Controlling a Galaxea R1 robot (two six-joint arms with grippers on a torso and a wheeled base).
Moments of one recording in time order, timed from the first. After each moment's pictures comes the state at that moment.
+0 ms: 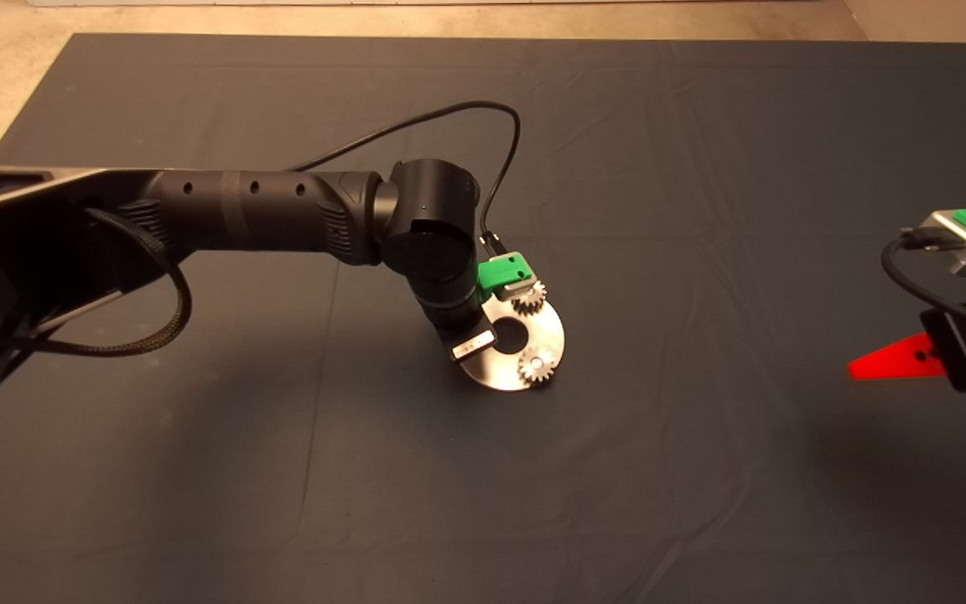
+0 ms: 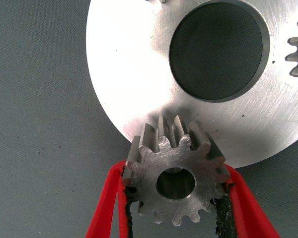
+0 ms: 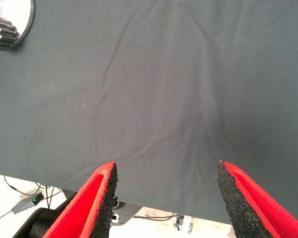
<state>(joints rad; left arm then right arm) -0.32 2.78 -1.15 0.50 1.50 -0.54 0.70 1.91 -0.44 -0.11 -1.42 1.39</state>
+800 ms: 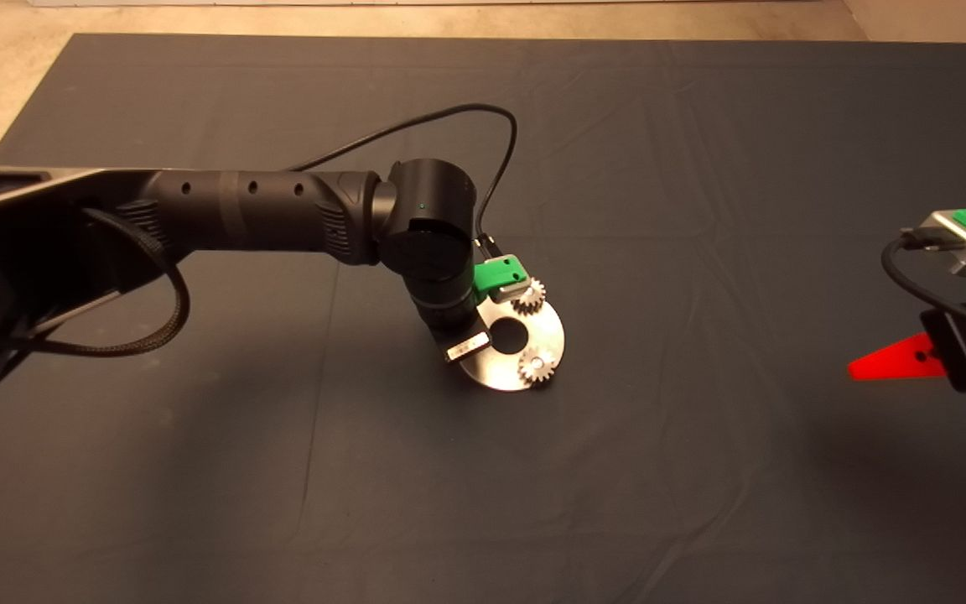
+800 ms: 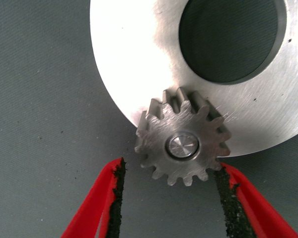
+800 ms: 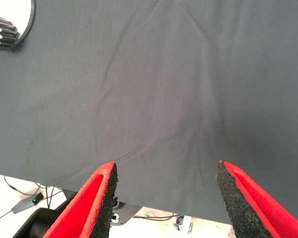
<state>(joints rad) -0.32 2.77 -1.15 0.49 1.52 -0.54 0.70 1.91 -0.44 -0.11 -1.42 1.39</state>
